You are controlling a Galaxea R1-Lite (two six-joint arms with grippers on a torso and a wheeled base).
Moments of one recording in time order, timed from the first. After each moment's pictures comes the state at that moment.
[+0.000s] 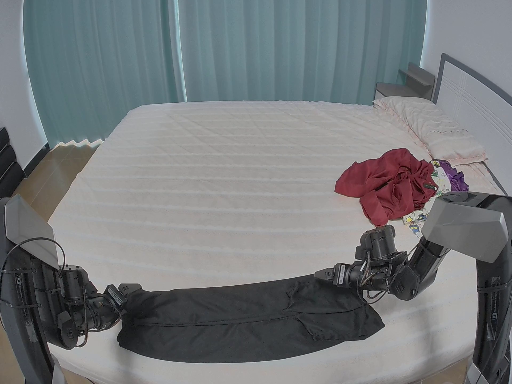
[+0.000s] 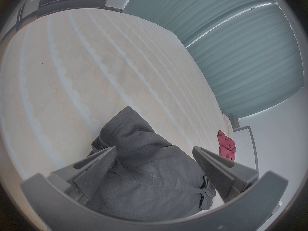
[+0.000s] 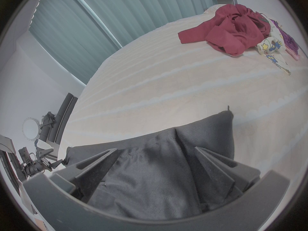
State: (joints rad) left arm 0.12 2.32 -0.08 -1.55 -0.30 -0.82; right arm 0.36 2.36 -0.82 -0.79 0.12 0.47
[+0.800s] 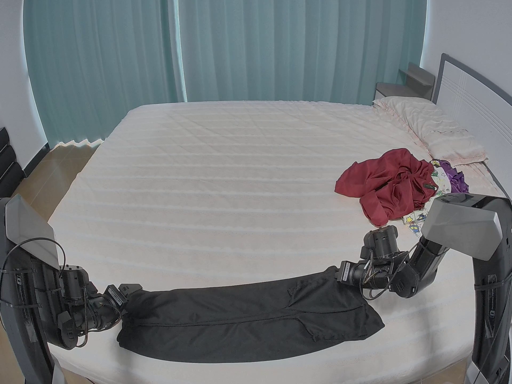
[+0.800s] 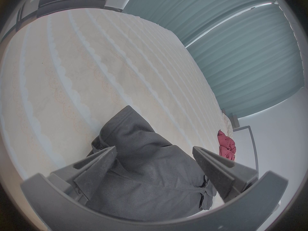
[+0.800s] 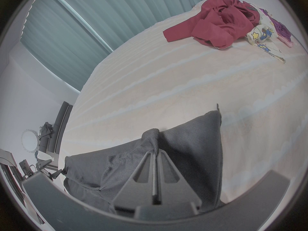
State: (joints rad) left arm 0.11 2.32 -0.08 -1.55 -0.30 -0.82; right arm 0.31 2.41 -0.85 -0.79 0.11 0.53
